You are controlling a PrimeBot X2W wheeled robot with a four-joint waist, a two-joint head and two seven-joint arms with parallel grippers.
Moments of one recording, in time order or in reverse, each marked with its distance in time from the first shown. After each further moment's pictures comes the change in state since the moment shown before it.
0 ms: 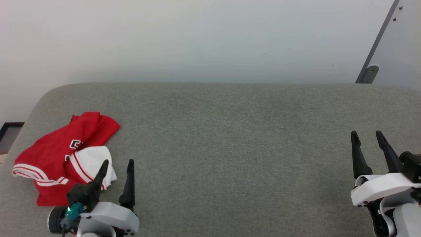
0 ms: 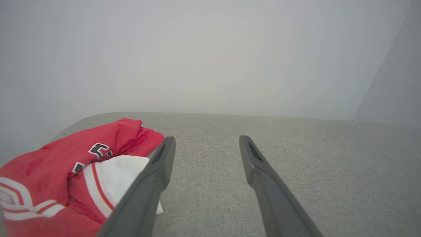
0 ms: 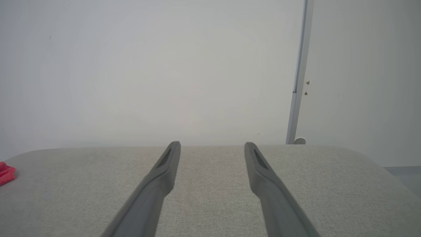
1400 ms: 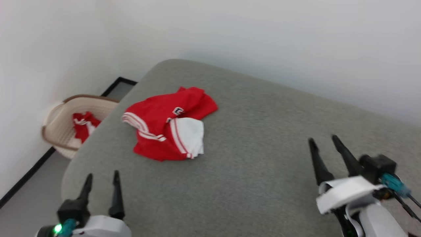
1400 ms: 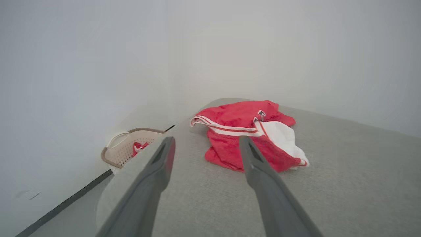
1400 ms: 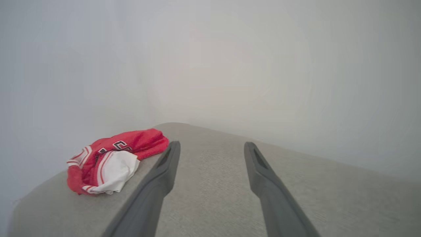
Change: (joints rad) left arm 0.082 -0.046 0.072 -0.065 0.069 0.063 0.000; right arm 0.011 0.034 0.175 -0.018 0.059 0.000 0.000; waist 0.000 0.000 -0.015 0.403
